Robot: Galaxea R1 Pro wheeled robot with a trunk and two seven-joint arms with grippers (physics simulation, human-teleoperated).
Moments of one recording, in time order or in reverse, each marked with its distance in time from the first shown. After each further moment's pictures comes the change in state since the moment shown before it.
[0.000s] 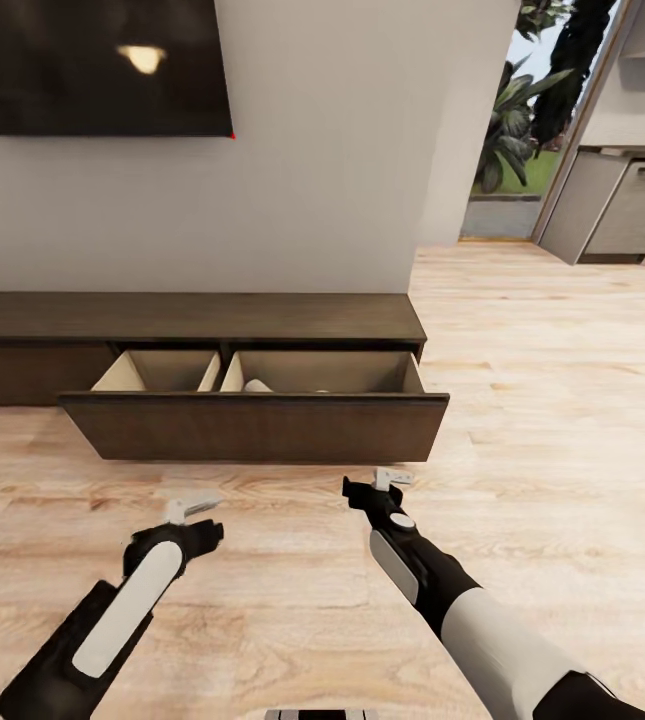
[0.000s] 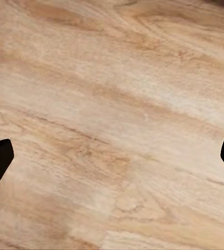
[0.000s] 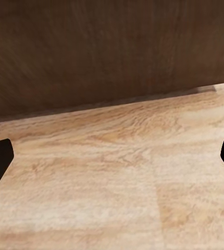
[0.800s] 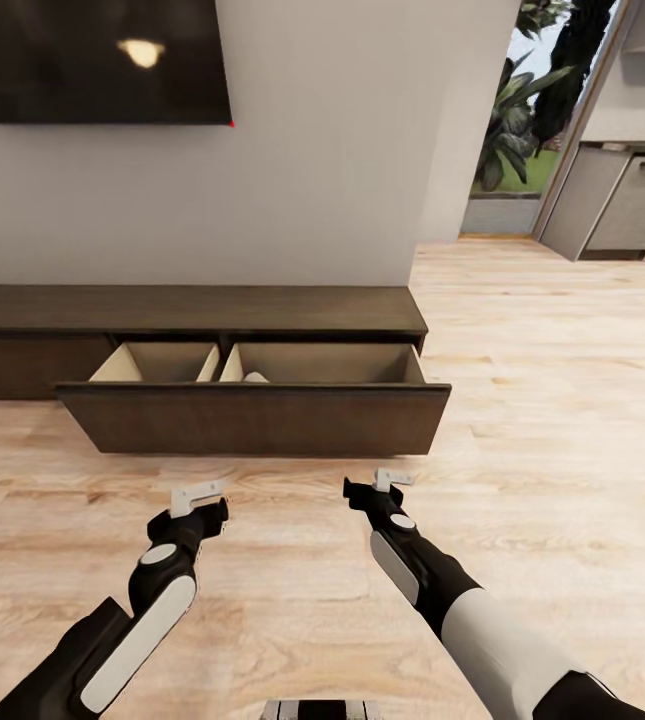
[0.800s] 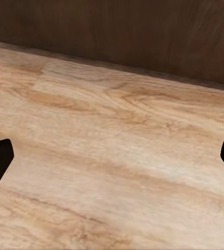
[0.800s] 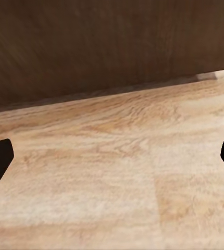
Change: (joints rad) left arm 0.010 0.063 -0.157 0.002 -0.299 -0.303 -0.167; right arm 0.000 0.000 0.000 0.007 0.000 -0.003 0.002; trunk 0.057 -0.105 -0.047
